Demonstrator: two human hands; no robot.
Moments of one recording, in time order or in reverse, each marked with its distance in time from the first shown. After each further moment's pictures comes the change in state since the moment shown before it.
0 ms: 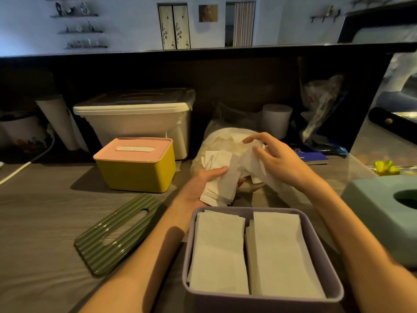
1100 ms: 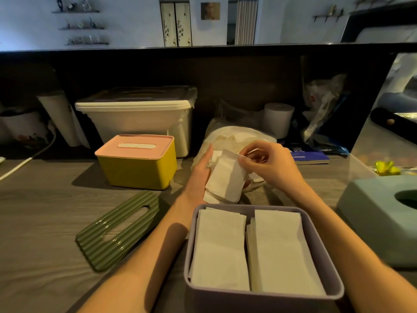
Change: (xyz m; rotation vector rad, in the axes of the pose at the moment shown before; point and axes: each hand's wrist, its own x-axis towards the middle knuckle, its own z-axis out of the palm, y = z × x) left_hand 0.012 -0.002 -0.001 -0.038 -0.045 0.084; right_hand -0.004 0.004 0.021 0.102 0.088 -0.051
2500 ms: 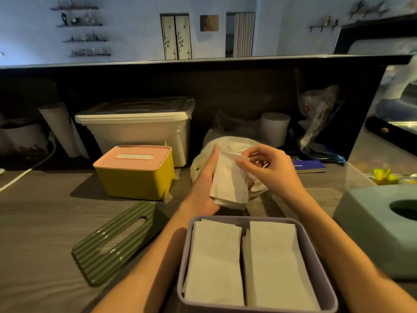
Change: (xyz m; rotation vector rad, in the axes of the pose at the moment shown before) left_hand 0.002 0.007 0.027 -0.026 -0.033 0.059; right_hand -0.001 -0.004 -0.005 0.120 0.096 -0.034
